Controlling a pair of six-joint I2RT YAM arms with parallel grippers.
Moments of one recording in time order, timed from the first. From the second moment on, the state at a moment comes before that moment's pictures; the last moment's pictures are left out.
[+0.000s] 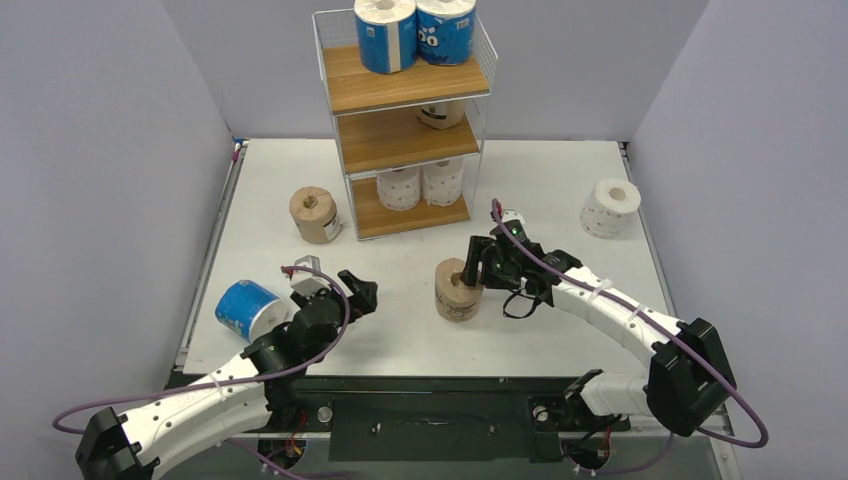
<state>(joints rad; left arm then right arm) -0.89 0.65 0.32 -0.12 -0.65 -0.93 0.62 1.27 0.86 -0.44 0.03 0.60</state>
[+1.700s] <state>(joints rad) -0.88 1.04 0.51 0.63 -0.53 -0.26 0.62 1.49 1.62 -0.70 0.09 0.51</state>
